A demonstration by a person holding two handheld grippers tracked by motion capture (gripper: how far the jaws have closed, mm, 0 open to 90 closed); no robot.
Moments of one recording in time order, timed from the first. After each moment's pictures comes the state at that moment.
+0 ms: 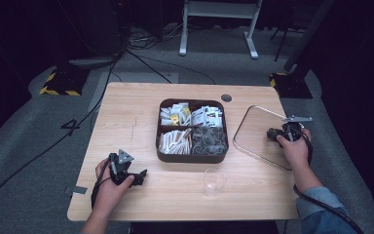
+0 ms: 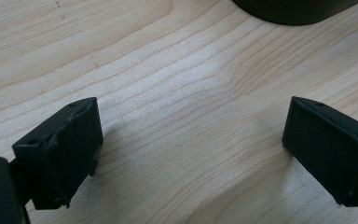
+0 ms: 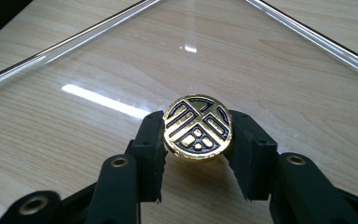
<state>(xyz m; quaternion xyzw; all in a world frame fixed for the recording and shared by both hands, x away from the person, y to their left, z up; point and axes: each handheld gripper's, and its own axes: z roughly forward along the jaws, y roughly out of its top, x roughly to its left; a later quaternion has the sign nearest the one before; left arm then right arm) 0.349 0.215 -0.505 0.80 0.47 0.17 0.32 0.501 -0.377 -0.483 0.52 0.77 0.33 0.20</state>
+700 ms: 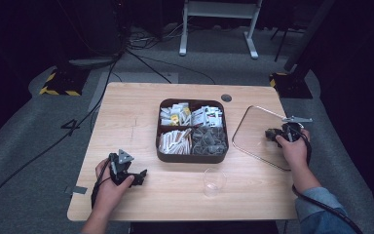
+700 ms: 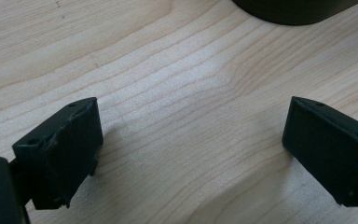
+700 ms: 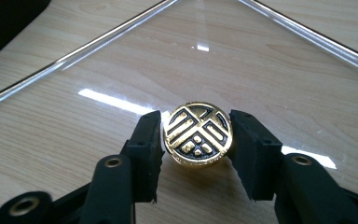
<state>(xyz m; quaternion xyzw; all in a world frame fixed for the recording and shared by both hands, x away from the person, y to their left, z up) 0.349 0.215 -0.505 0.80 0.48 0.17 0.32 0.501 -0.376 -0.485 0.52 0.76 0.35 0.20</state>
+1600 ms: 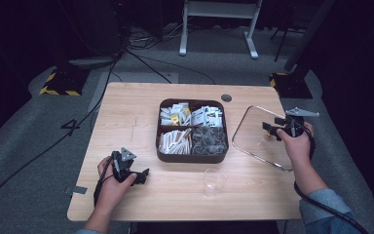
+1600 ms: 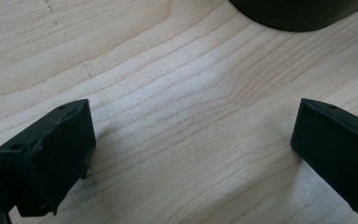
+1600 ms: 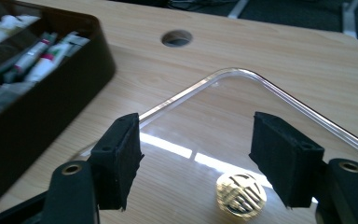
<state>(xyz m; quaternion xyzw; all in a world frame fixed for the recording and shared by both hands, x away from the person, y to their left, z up) 0.357 0.208 -0.505 0.80 0.48 0.17 0.31 0.486 -0.352 -0.432 0.47 0.74 0.42 0.22</state>
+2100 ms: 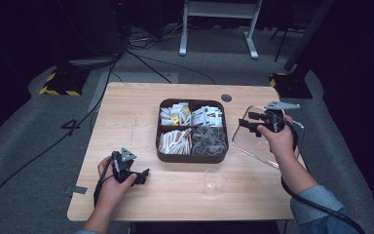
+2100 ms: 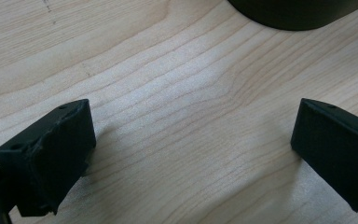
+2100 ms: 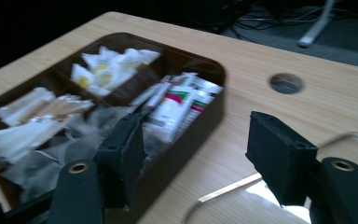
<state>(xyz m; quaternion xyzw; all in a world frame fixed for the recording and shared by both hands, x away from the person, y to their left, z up) 0.356 0.208 -0.505 0.80 0.48 0.17 0.31 0.482 -0.272 -0.399 0.38 0.78 0.48 0.15</state>
